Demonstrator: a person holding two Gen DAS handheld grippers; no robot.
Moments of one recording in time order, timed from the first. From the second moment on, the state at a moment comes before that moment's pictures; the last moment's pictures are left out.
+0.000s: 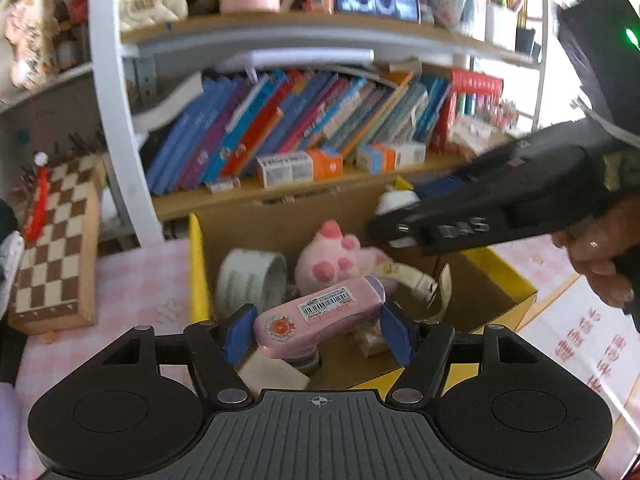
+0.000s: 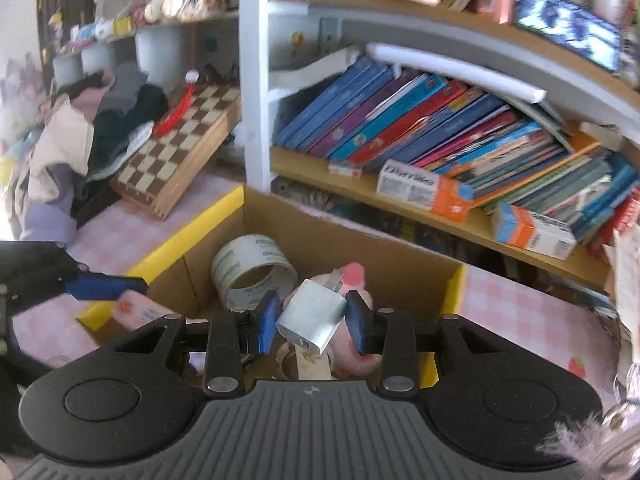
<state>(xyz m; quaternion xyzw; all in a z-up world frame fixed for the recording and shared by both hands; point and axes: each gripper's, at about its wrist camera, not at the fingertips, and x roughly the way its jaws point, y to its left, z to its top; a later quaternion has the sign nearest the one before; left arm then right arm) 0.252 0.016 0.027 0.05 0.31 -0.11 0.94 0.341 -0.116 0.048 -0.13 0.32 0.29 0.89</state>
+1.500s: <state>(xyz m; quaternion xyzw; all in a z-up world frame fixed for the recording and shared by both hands) 0.280 0.002 0.013 0.01 0.37 -0.11 0.92 0.393 -0.077 0.019 -0.14 0.37 0.37 0.84</state>
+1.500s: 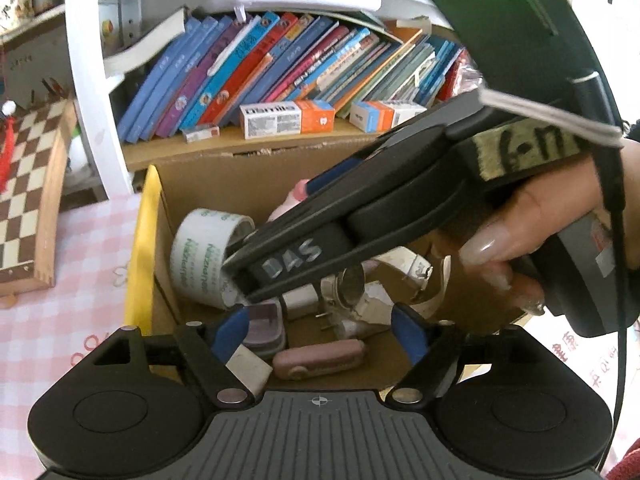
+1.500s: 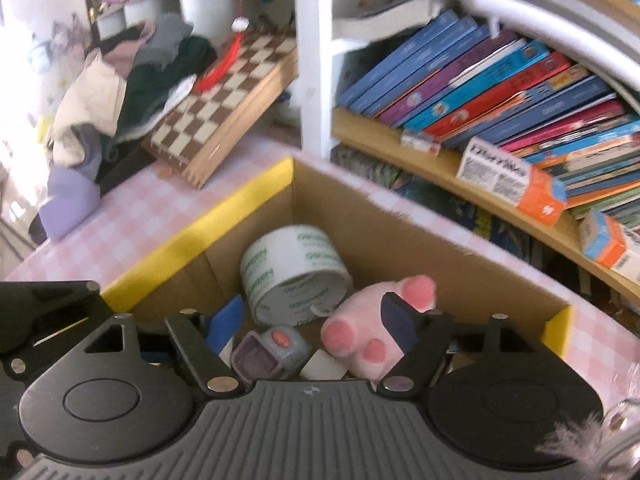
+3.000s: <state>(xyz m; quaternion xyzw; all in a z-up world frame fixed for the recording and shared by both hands) 0.103 0.029 0.024 0.02 0.28 0.03 0.96 0.147 -0.183 0.016 -0.05 0.28 0.11 0.95</state>
